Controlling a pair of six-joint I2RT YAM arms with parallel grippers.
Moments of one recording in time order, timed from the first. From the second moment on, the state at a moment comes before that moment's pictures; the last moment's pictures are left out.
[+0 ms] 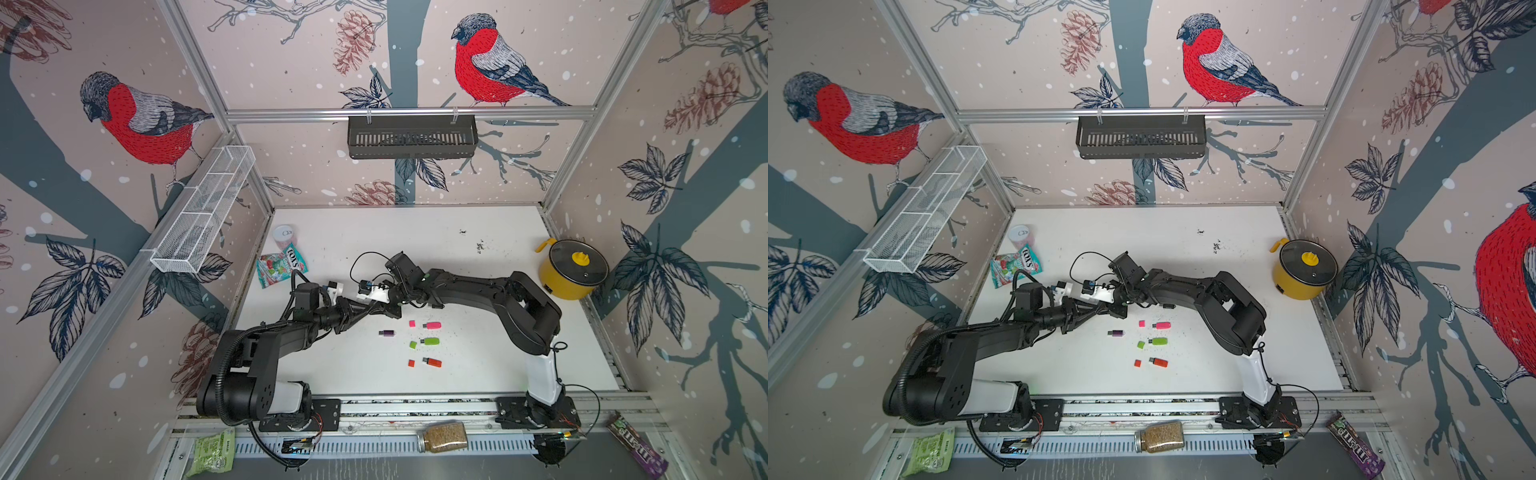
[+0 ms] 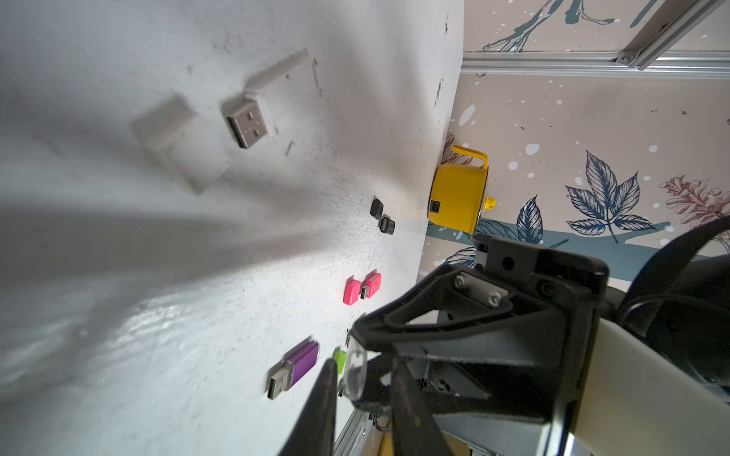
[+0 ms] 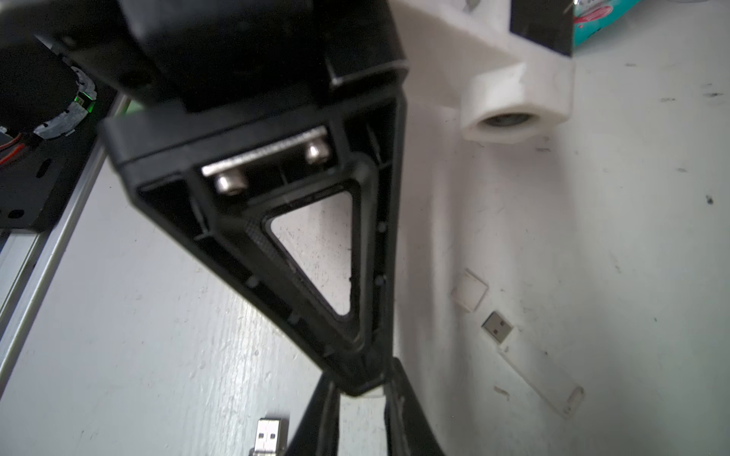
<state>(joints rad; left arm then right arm) -0.07 1.39 0.32 0.36 0.99 -0.97 0.90 2.02 1.35 -0.20 -0.56 -0.54</state>
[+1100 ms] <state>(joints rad) -0.07 1.37 0.32 0.37 0.97 -0.99 0.88 2.03 1.39 -0.21 -0.60 -0.49</state>
